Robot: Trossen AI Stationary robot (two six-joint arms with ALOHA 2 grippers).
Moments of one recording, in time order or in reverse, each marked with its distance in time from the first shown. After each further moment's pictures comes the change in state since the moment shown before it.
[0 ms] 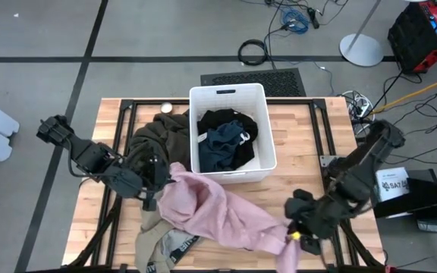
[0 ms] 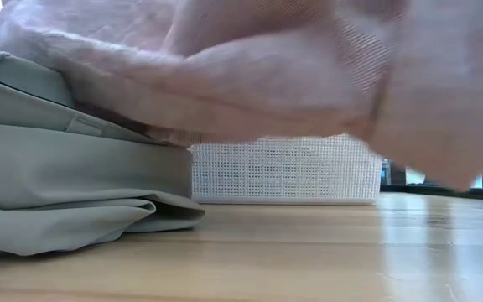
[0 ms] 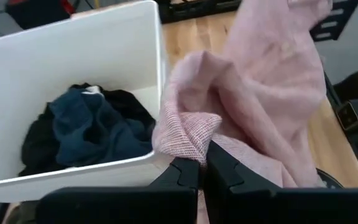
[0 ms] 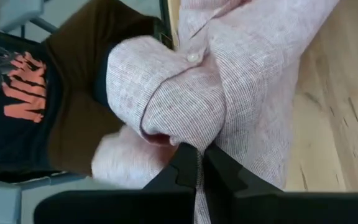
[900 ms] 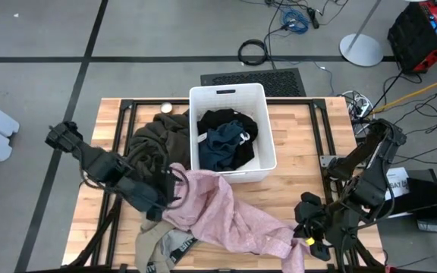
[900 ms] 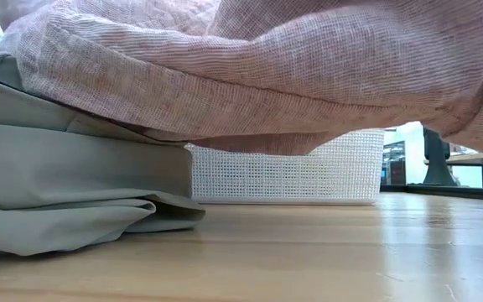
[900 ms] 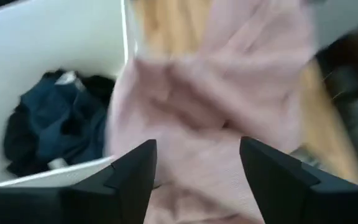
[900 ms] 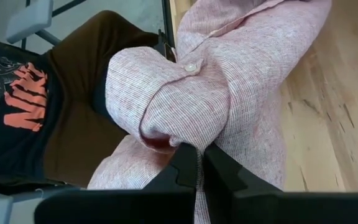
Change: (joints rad) left arm -0.019 0.187 0.228 -0.189 0.080 -0.034; right arm 0.118 -0.012 0.001 -0.004 0.149 0.065
